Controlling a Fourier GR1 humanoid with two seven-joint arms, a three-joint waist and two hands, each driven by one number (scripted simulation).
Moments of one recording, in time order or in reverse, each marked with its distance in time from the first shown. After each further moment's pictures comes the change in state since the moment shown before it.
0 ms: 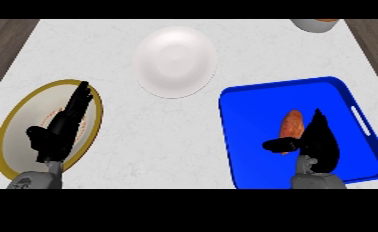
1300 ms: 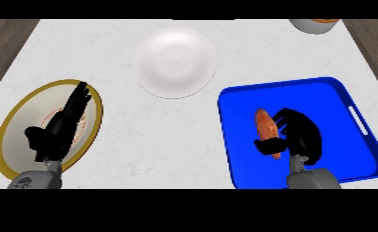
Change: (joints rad) left arm -0.003 -0.054 0.092 0.033 -0.079 -0.081 -0.016; right arm -0.031 -0.103 0.108 0.171 -0.026 -0.006 -0.415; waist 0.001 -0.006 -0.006
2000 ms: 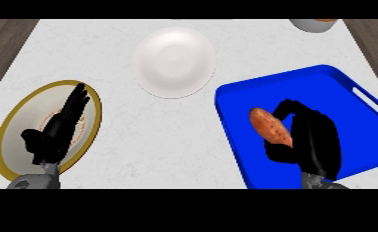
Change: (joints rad) left arm 0.021 -0.011 0.023 -0.026 -0.018 -0.018 0.014; right arm 0.053 -0.074 0.149 -0.401 0.152 0.044 -0.072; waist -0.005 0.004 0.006
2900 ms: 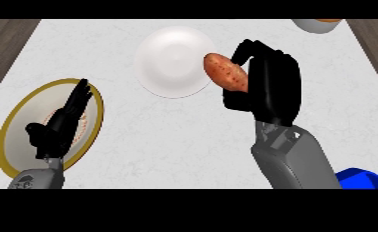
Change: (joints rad) left arm -0.030 -0.033 0.025 -0.011 -0.040 -0.015 0.034; right arm -0.484 0.164 0.007 0.130 0.095 0.053 0.116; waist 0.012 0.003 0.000
